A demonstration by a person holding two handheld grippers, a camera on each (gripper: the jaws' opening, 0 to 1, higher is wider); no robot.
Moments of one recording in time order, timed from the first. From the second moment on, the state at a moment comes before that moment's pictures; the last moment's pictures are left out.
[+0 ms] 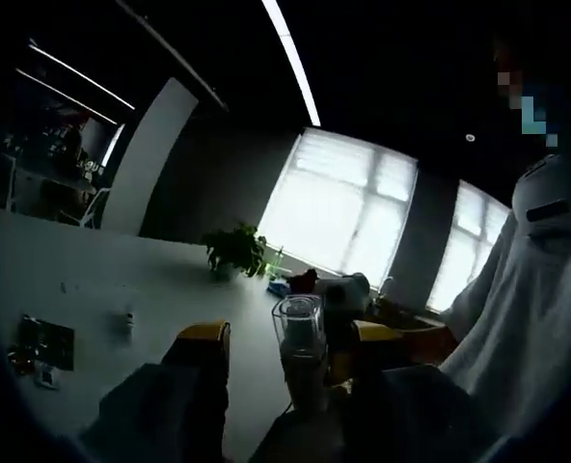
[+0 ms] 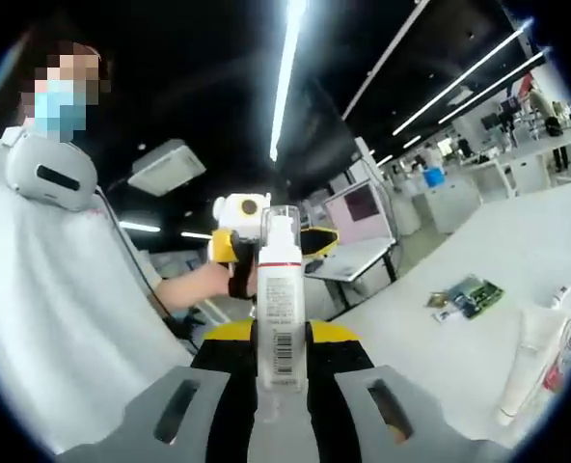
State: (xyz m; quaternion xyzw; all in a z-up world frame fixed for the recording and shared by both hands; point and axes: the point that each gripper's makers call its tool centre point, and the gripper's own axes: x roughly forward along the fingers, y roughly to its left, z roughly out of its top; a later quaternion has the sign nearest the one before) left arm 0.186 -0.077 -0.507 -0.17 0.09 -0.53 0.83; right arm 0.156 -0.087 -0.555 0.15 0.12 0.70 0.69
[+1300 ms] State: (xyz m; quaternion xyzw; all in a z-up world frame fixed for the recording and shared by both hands) left arm 0.191 -0.148 -0.544 0.01 0.05 -0.64 0.76; right arm 0.181 -0.116 -0.603 -0.04 0.13 0.64 0.76
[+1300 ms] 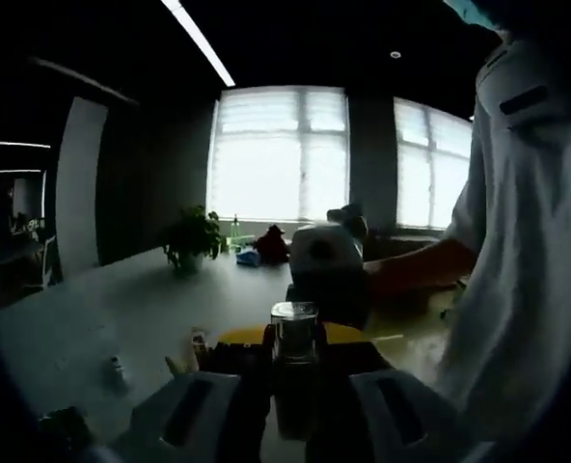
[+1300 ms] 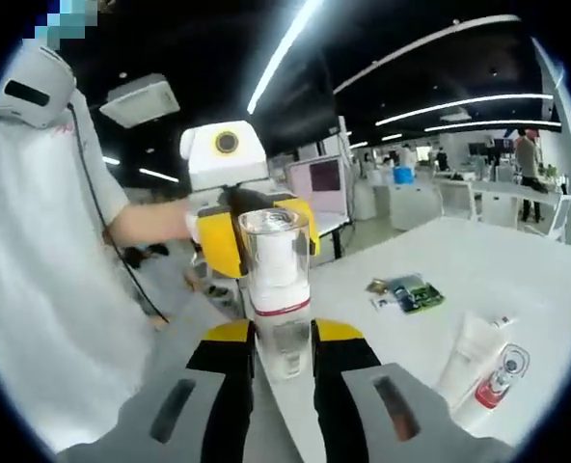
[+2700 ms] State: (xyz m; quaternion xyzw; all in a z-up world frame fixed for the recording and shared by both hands) left arm 0.266 -0.197 -0.722 0.10 0.23 -0.62 0.74; right arm 0.266 -0.177 -0.786 -0.18 0.26 0.58 0.75
